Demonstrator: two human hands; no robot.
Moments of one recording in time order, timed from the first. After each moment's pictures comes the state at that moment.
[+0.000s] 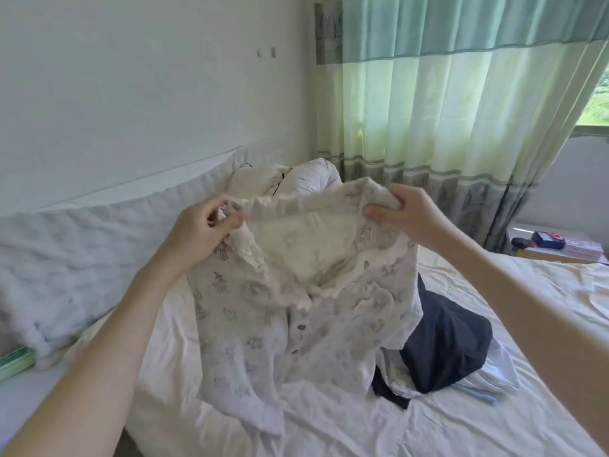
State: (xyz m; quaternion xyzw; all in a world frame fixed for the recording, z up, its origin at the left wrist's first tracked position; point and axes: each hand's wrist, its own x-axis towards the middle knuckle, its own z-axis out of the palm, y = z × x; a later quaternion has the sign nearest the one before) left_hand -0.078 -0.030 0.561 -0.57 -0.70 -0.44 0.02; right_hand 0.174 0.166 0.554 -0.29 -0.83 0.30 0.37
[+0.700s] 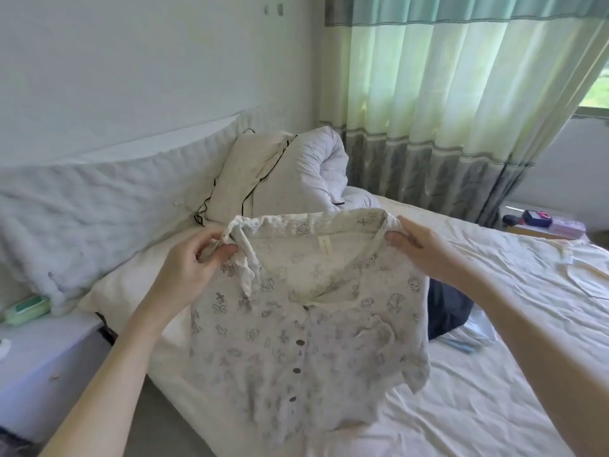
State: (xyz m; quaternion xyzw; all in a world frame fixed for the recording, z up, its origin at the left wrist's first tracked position) left_hand -0.057 -0.142 0.491 -0.50 -0.71 -0.49 -0.07; right_hand 0.211 0.084 0.483 -0.30 -0.87 0.29 0.25
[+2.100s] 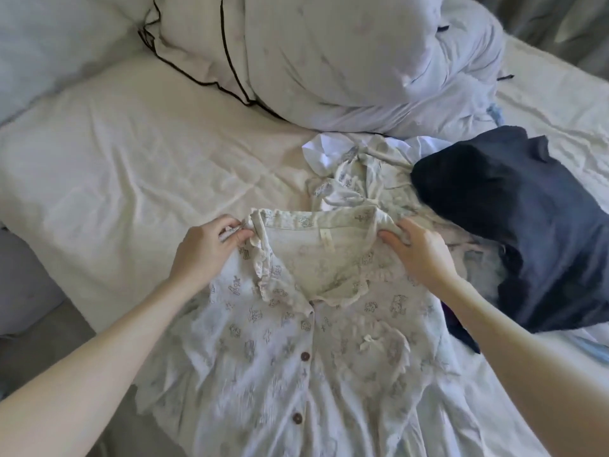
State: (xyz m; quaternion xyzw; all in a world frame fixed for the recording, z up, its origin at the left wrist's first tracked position) left_hand -0.260 0.083 0.088 -0.37 -0.86 -0.31 -0.19; right_hand 0.000 0.287 0.089 -0.46 -0.84 0.26 0.08
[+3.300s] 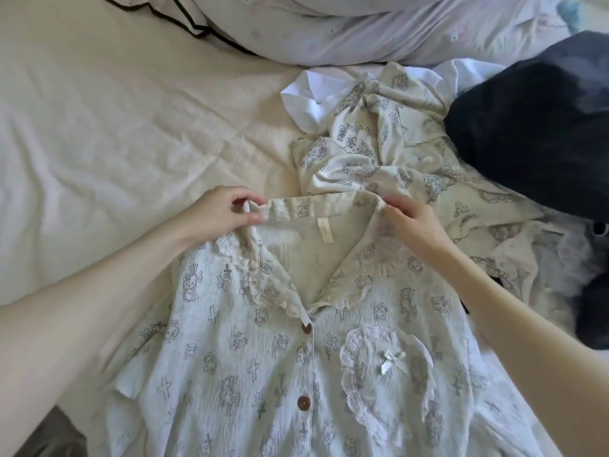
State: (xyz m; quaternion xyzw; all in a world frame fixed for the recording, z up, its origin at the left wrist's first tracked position) left_hand -0.303 0.194 -0.024 -0.41 -0.77 -0.23 -0.43; right_hand -0.037 0.345 -0.043 -0.50 -0.72 0.48 0.06
